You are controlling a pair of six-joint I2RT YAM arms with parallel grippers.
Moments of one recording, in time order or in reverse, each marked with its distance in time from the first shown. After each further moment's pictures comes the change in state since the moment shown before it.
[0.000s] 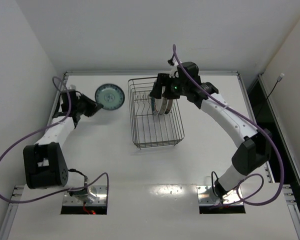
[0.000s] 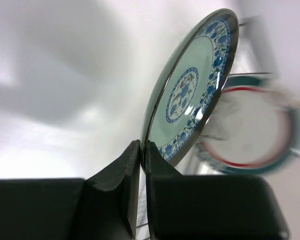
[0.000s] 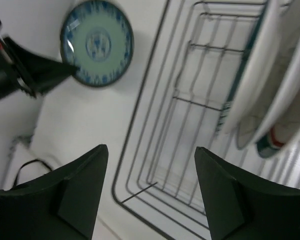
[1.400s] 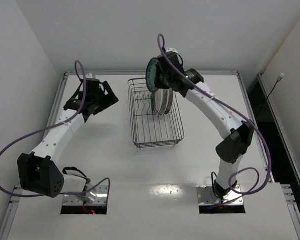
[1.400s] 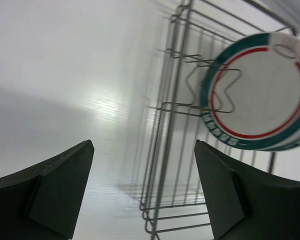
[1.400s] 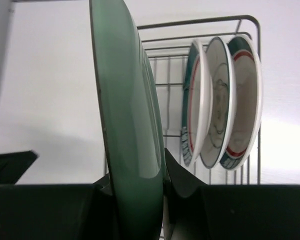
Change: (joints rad) left arm -0.350 -0.112 0.340 -0.378 -0.391 0.175; right arm 0.097 0.195 0.368 -0.210 0.392 0.079
